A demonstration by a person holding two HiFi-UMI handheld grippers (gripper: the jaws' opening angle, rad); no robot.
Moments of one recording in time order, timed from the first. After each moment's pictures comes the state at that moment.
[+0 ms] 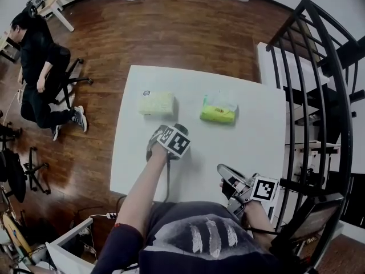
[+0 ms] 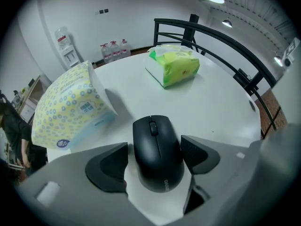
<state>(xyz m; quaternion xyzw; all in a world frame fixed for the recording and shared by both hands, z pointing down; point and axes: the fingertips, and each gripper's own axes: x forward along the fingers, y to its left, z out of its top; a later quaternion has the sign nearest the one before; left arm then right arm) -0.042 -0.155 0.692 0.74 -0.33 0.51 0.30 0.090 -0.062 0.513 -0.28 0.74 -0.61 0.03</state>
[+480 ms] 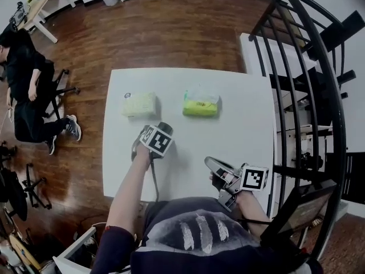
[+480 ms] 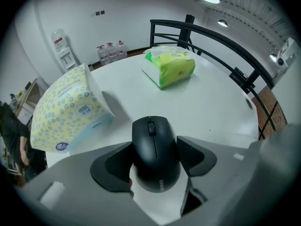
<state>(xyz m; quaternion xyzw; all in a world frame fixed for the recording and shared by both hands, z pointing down) -0.049 -0.152 0.691 0.75 -0.31 0.51 0.29 0.084 -0.066 0.514 -0.28 0.74 -0.61 0.05</state>
